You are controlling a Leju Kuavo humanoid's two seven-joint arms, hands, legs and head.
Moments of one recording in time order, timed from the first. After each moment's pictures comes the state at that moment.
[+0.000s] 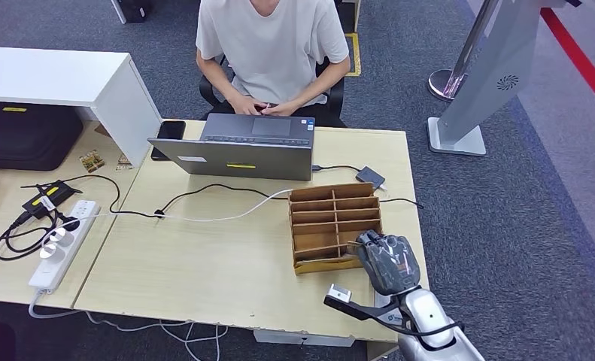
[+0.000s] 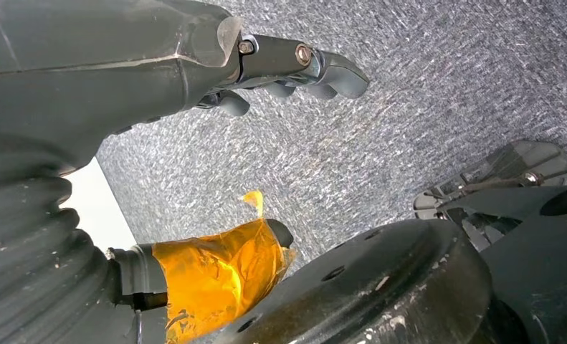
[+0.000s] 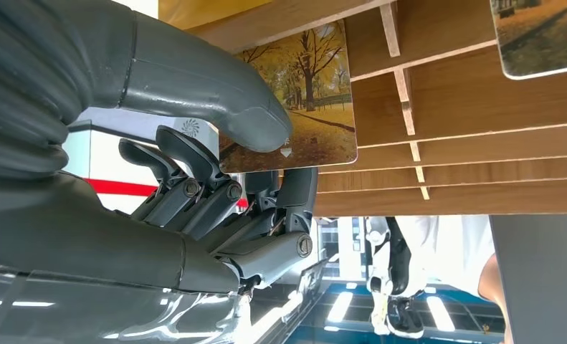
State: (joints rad) left arm -0.03 -0.17 0.97 -0.21 -1.46 -0.13 -0.10; right arm -0.28 -0.08 0.61 -1.04 1.22 -0.63 -0.13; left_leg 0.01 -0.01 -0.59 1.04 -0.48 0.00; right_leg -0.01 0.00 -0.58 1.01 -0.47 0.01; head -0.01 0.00
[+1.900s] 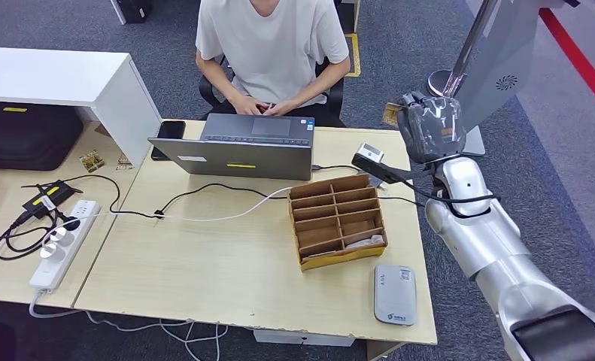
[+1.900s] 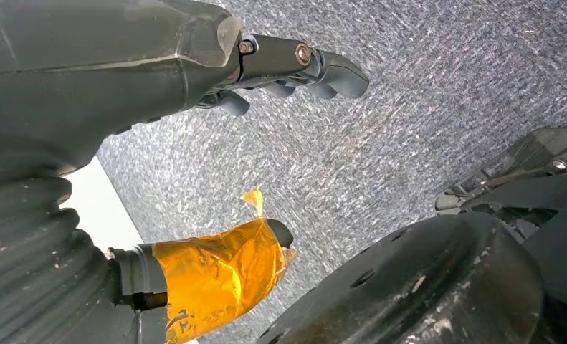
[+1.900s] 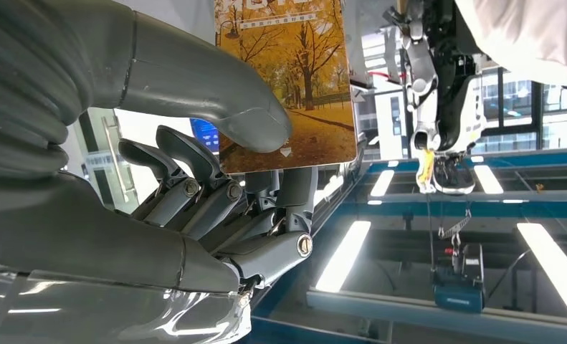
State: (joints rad) left arm -0.04 -0.16 0.95 -0.21 -1.53 -0.17 -0.10; right arm -0.90 -0.09 0.69 -0.76 1.08 -0.67 -0.06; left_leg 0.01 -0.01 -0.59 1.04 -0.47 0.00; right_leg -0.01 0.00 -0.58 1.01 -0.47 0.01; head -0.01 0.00
